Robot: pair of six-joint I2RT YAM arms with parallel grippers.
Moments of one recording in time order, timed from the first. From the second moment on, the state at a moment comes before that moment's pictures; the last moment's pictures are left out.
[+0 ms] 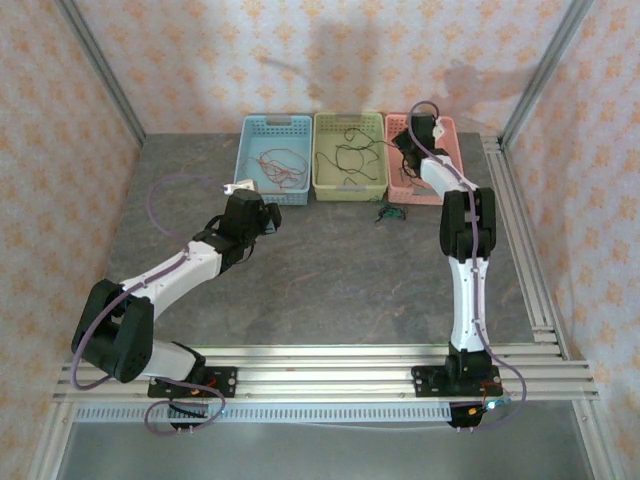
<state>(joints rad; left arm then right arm) -0.39 1.40 0.84 -0.09 -0.21 -0.55 0.11 2.39 1.96 -0.13 0.07 0.86</state>
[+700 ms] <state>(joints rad) -0.39 1.40 0.84 -0.09 -0.22 -0.55 0.11 2.16 1.87 -0.17 -0.18 0.56</state>
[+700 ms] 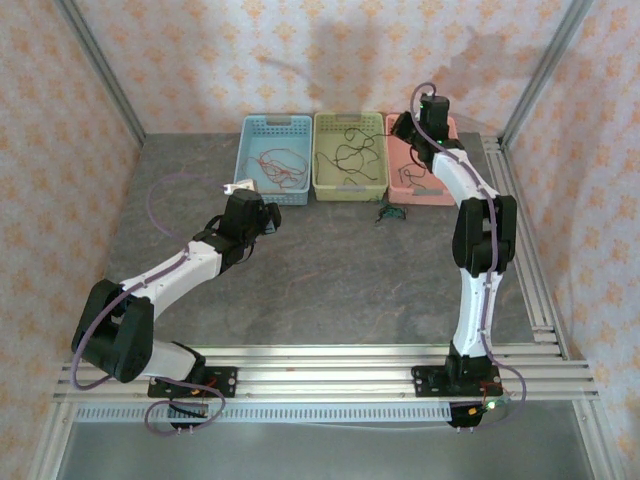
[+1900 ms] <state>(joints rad) -0.39 1.42 0.85 -0.09 -0.22 -0.55 0.25 2.58 2.51 -0.55 -0.22 0.39</state>
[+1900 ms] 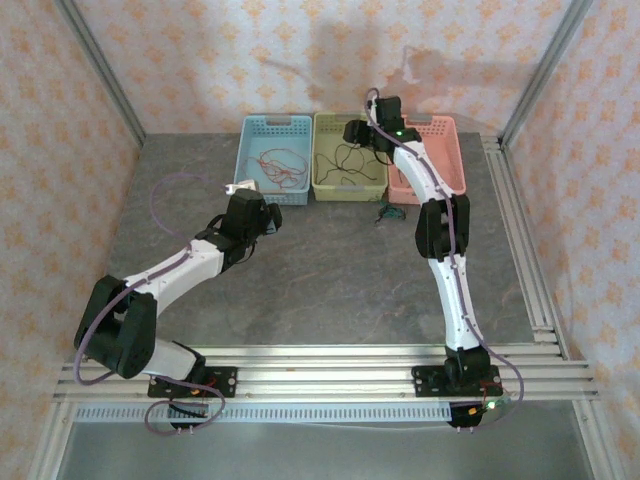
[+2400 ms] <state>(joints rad) -0.39 1.43 0.85 -0.09 -0.21 -0.55 0.25 1.97 1.70 -0.40 -0.11 0.38</state>
